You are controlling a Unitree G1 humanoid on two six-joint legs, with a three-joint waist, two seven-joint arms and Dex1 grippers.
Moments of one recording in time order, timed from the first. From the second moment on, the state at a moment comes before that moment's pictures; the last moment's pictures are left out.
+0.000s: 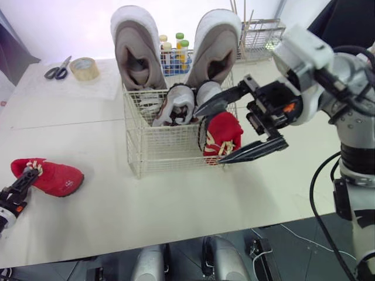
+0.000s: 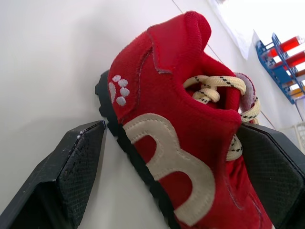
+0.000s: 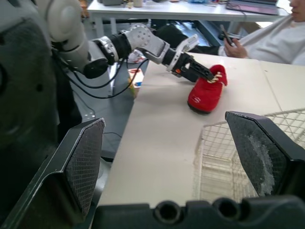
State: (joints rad) left arm 0.05 0.63 1.01 0.16 -1.07 0.96 -0.33; right arm -1.06 -0.78 0.09 -0.24 0.77 0.80 1.41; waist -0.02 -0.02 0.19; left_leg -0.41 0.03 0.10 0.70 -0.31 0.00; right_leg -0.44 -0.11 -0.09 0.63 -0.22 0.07
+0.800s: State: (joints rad) left arm -0.33 0.89 0.92 -0.34 -1.29 0.85 -0.21; right arm -1.04 -0.88 -0.07 -0.08 0.73 0.83 1.24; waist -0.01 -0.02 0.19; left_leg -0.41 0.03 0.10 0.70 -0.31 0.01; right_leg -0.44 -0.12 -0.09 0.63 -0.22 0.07
